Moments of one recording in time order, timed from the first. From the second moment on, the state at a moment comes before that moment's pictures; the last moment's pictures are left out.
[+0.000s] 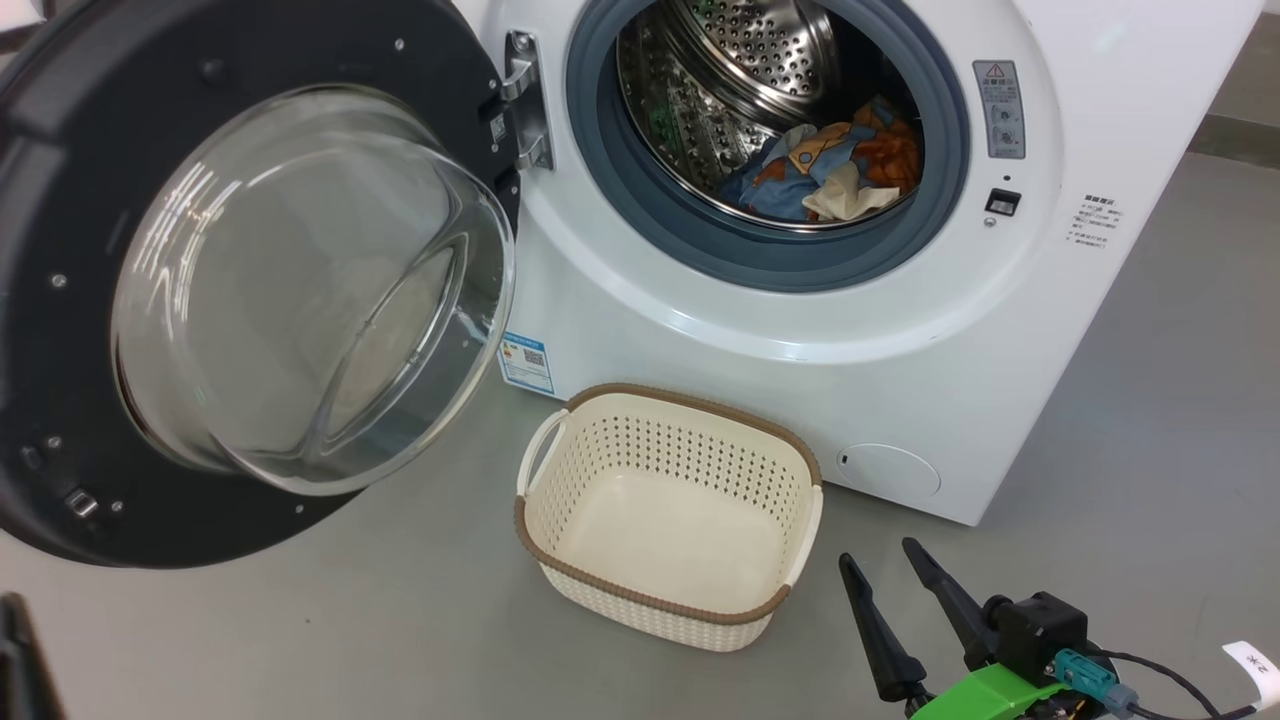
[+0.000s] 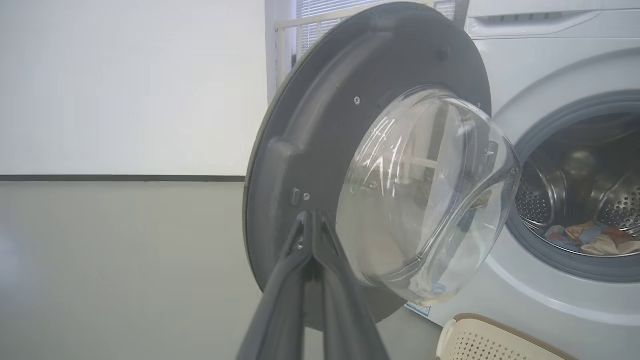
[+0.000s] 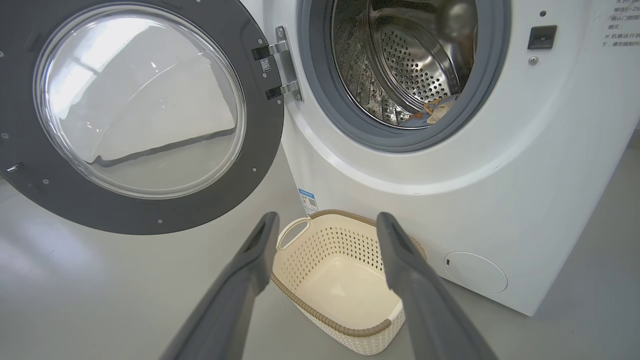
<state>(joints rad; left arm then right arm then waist) 0.14 0.04 0.33 -0.07 -0.22 0.00 -0.26 -0.07 -0.05 0.15 0.33 0.25 0.13 -0.26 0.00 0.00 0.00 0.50</state>
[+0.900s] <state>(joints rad) -0.26 0.32 0.56 0.32 -0.97 -0.13 -0.11 -0.06 -0.05 0.15 0.32 0.25 0.13 -0.26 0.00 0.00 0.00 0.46</state>
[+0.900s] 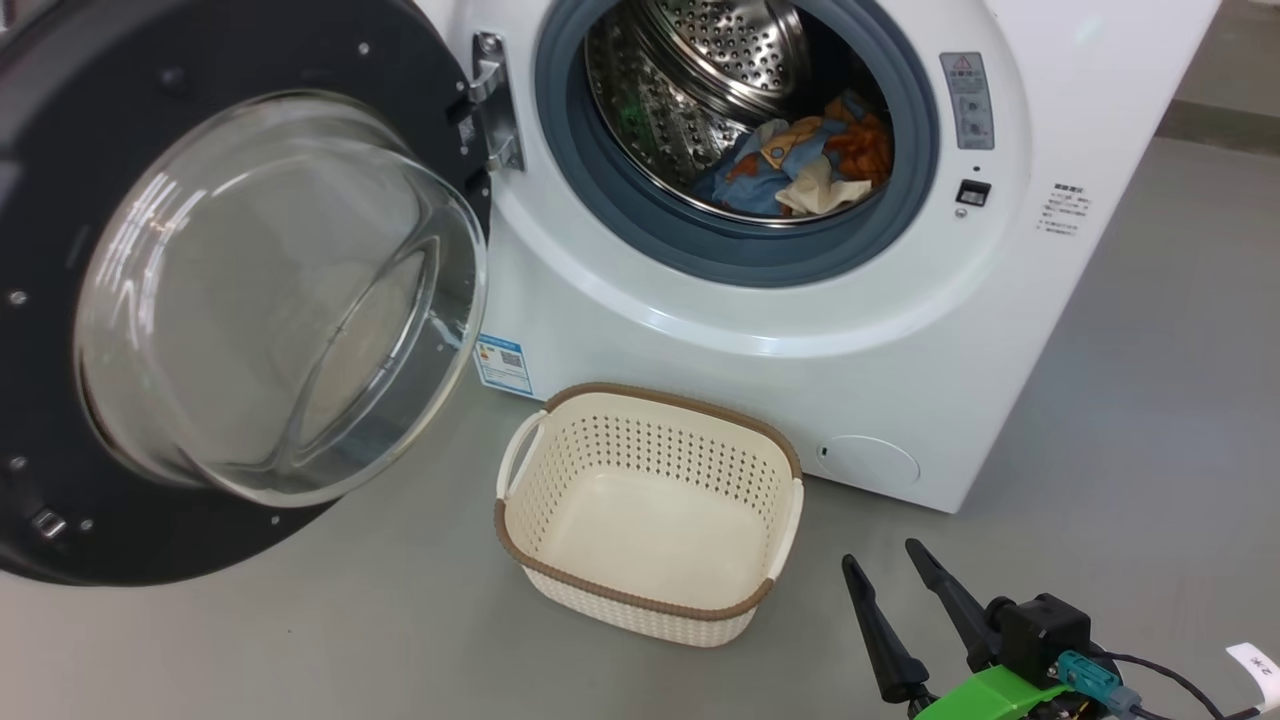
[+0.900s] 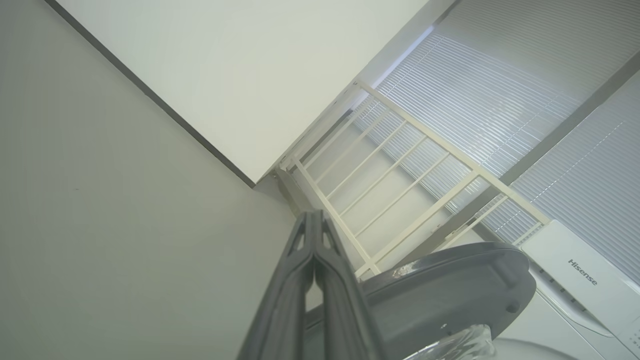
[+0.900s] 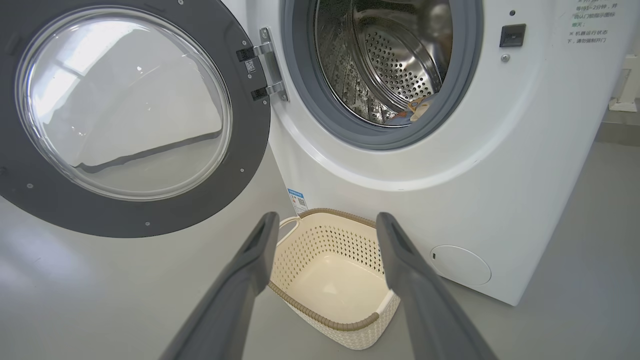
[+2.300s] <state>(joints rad) -0.45 0.46 0.64 0.73 -1.48 -0.13 0.22 -0.13 -0.10 0.14 0.31 0.21 0.13 -0.26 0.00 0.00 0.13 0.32</state>
